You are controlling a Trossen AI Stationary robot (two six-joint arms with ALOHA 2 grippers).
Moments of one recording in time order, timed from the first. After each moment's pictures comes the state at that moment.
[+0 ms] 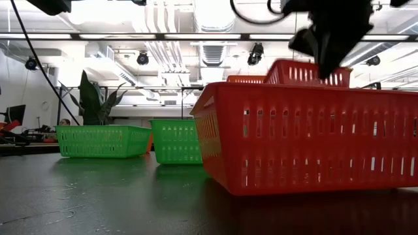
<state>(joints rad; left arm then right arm) -0.11 1.09 0.63 0.69 -0.22 0.48 0.31 1.52 1.19 -0.91 0.05 0.21</state>
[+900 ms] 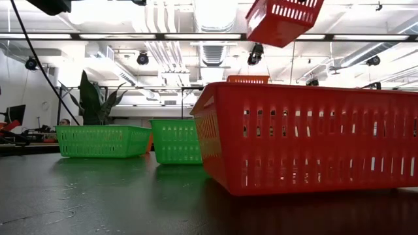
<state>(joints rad) -0.11 1.09 0.63 0.69 -0.22 0.48 0.35 1.51 1.72 -1.46 0.50 0.11</state>
